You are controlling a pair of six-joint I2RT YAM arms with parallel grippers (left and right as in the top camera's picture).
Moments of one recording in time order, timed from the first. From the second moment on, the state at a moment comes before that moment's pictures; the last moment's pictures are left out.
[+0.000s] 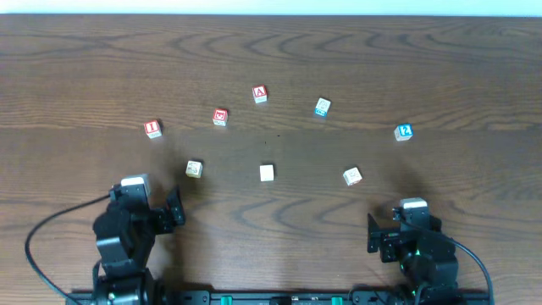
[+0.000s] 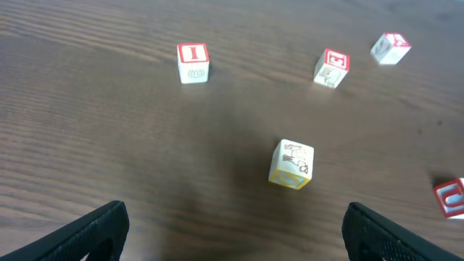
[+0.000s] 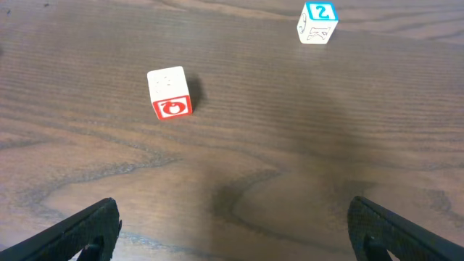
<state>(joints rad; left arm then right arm) 0.16 0.38 0.21 -0.41 0.17 -0.08 0.14 0.01 0.19 -0.80 0.06 0.00</state>
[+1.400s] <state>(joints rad) 0.14 1.75 1.06 -0.37 0.02 -0.07 0.14 0.01 0.19 -0.80 0.06 0.00</state>
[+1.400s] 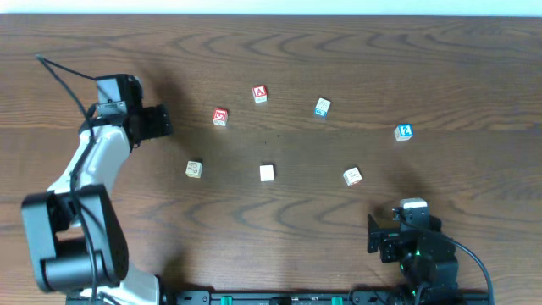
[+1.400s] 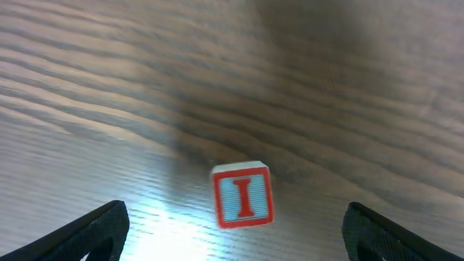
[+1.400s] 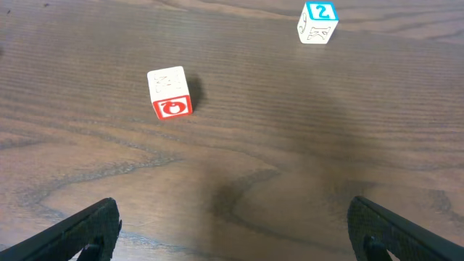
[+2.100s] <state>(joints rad) 0.13 1.87 1.07 -0.27 0.00 -0.18 0.14 0.01 0.19 -0.80 0.06 0.00</state>
